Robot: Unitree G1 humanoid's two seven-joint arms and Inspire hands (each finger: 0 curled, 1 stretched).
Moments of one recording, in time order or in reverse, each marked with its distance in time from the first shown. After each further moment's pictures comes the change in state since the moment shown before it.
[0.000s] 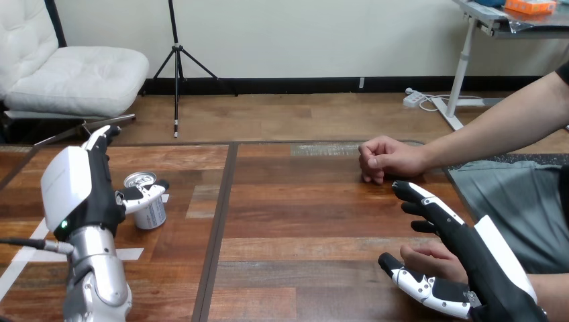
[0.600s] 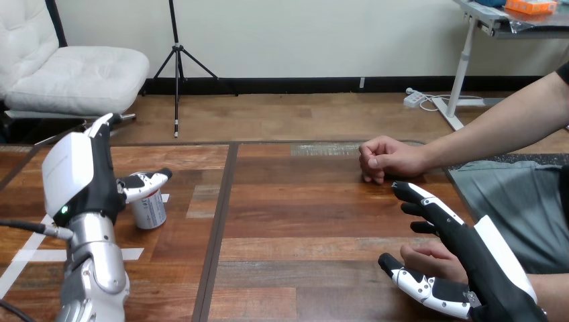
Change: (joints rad) left arm -0.045 0.025 -0.018 0.010 0.007 0.014 -0.020; right arm 0.000 0.000 0.000 0.000 -0.002 0.000 0.000
